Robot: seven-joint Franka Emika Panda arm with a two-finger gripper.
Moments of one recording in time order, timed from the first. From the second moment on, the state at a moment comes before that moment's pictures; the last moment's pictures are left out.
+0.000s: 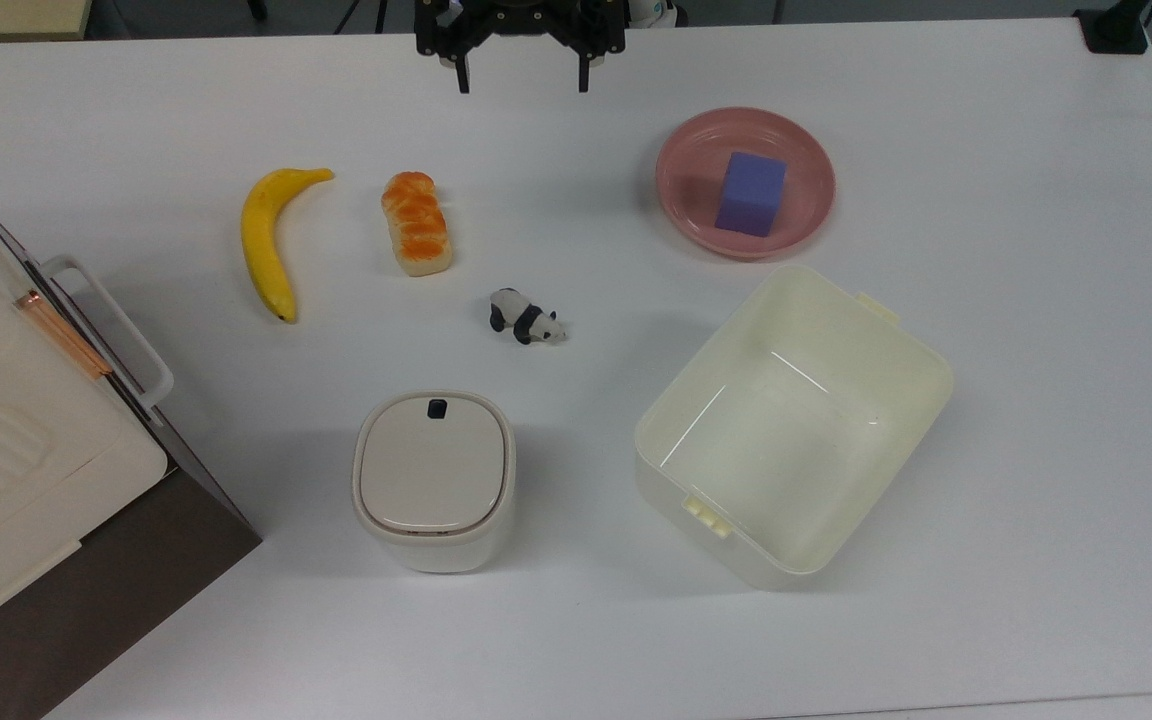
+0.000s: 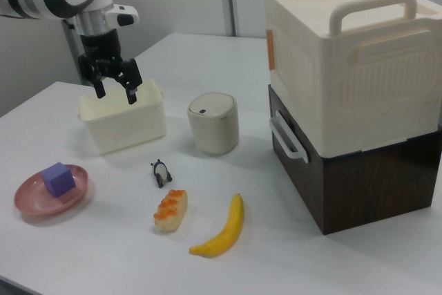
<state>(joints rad) -0.01 0.03 0.11 -1.65 -0.01 1.67 0.06</state>
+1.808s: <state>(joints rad) -0.31 0.24 0.09 -1.67 -0.30 2.16 -0.77</state>
